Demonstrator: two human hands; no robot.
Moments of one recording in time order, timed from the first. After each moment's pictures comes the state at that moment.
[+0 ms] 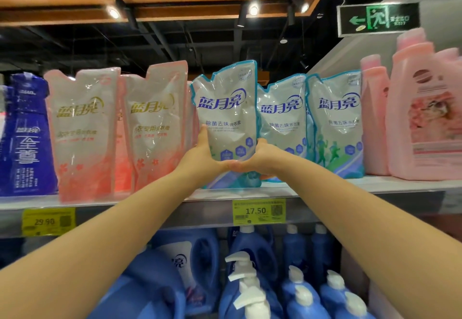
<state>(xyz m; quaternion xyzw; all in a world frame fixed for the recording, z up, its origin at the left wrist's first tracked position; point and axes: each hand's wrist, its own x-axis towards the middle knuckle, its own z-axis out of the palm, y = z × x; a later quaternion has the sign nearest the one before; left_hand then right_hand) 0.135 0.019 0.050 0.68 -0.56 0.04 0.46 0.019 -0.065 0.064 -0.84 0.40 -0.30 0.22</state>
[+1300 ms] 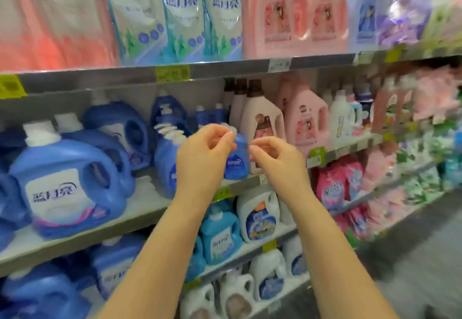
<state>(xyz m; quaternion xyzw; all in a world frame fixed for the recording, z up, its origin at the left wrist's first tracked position) -0.047 0.248 -0.124 0.50 -0.61 -0.13 0.60 -0.177 0.219 -0.151 -0.65 0.45 -0.56 0.26</state>
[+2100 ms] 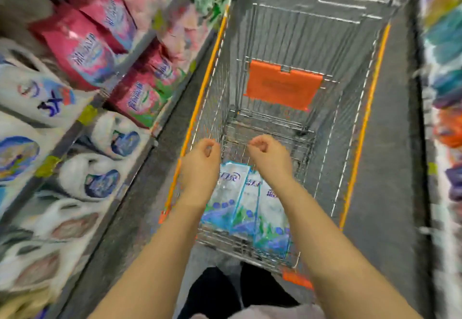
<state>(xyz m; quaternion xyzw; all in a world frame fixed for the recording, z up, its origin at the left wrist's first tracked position) -0.567 0.326 -0.448 0.54 -0.73 -0.40 0.16 -0.678 0.403 -0.461 -0.23 0.85 -0.39 0.28</state>
